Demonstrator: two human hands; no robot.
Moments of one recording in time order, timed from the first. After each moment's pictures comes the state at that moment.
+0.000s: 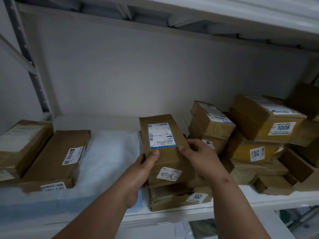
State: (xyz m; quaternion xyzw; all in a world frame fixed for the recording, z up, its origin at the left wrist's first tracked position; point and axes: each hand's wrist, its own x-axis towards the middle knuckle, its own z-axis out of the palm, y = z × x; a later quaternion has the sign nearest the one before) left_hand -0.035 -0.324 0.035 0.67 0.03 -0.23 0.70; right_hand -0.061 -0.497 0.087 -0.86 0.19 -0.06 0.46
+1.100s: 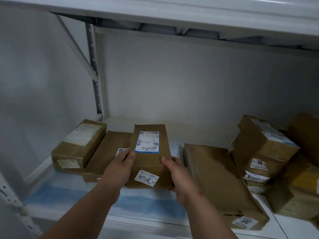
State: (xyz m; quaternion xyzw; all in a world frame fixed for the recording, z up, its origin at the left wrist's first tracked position) left_hand -0.030 -0.185 0.048 0.72 0.16 0.01 0.67; right_hand -0.001 -0.348 0.009 -0.70 0.12 0.11 0.70
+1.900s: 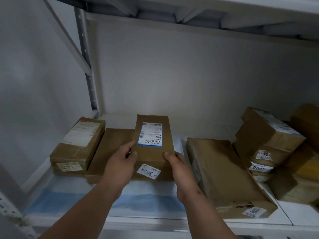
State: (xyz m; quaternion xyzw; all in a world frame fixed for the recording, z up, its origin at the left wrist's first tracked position) left_hand -0.004 -0.151 0.028 0.76 0.08 0.01 0.64; right_hand -0.002 -0.319 0.007 -0.69 0.16 0.04 0.70
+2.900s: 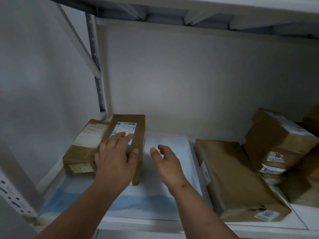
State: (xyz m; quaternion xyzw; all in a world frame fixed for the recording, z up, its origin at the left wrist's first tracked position) left_hand -0.014 -0.118 0.049 0.94 0.01 0.21 0.28; right_hand 0.006 -0.263 0.027 -0.83 0.07 0.01 0.55
